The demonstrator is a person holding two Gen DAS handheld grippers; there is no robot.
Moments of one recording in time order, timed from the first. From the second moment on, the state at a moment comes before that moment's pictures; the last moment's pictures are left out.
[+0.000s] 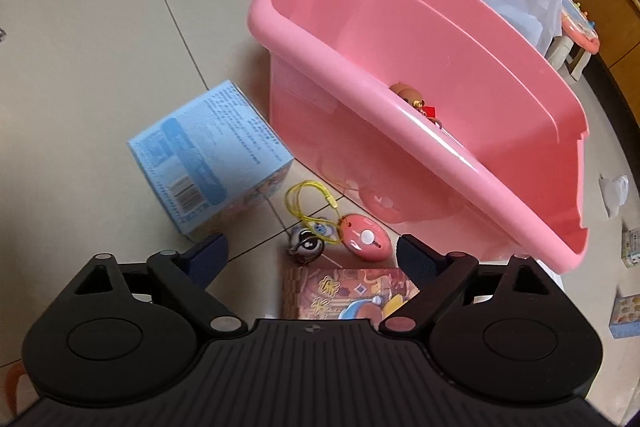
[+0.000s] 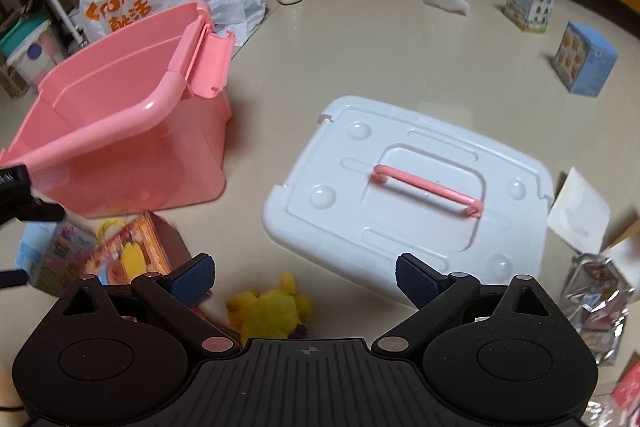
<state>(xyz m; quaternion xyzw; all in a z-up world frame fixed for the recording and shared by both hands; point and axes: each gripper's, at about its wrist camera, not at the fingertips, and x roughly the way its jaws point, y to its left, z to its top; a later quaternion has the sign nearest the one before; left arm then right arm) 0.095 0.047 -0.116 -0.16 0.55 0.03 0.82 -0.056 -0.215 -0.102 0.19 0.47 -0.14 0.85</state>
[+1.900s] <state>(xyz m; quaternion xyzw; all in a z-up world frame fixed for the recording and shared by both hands) 0.094 0.013 -0.155 -0.15 0.60 0.04 0.78 -0.036 -0.226 -0.134 0.28 0.48 -0.15 0.82</state>
